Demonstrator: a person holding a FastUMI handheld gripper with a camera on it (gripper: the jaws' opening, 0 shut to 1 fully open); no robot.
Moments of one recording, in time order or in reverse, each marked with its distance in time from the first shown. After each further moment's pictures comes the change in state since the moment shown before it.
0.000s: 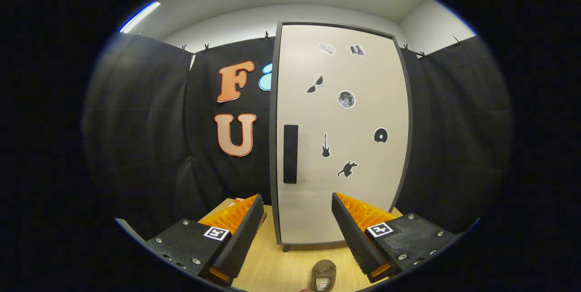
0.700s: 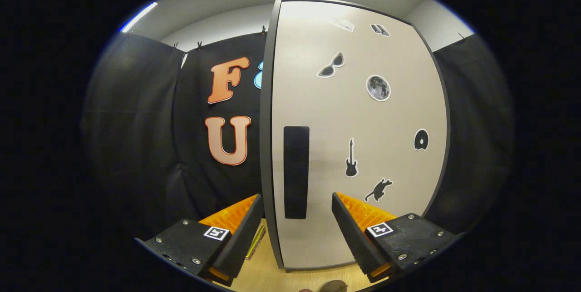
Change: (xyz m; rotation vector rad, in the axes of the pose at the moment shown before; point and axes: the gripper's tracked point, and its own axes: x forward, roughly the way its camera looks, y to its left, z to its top) arm 0.125 0.010 0.010 0.022 -0.044 -0.012
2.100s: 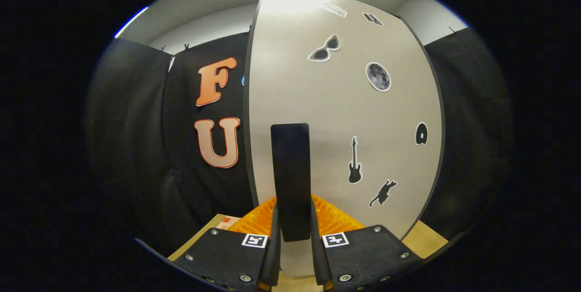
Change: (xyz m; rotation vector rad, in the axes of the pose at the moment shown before) arm 0.010 -0.006 -0.003 0.047 0.031 -0.041
